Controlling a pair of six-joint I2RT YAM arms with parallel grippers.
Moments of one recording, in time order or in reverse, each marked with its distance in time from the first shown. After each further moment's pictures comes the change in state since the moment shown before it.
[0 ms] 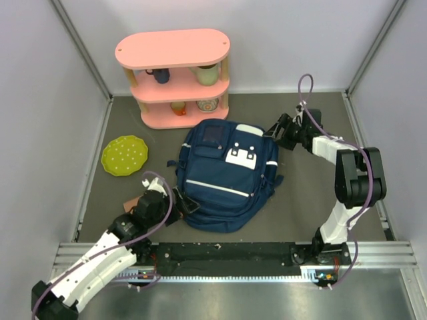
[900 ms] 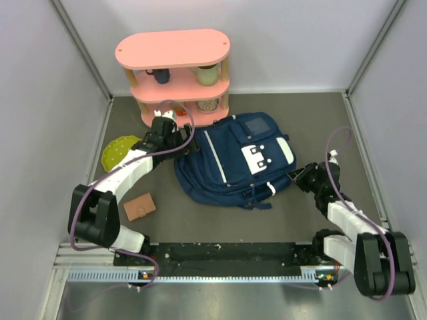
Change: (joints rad) left arm 0.300 1.042 0.737 0.180 0.013 0.515; right arm -0.039 -0.687 -0.783 0.201 0.272 0.257
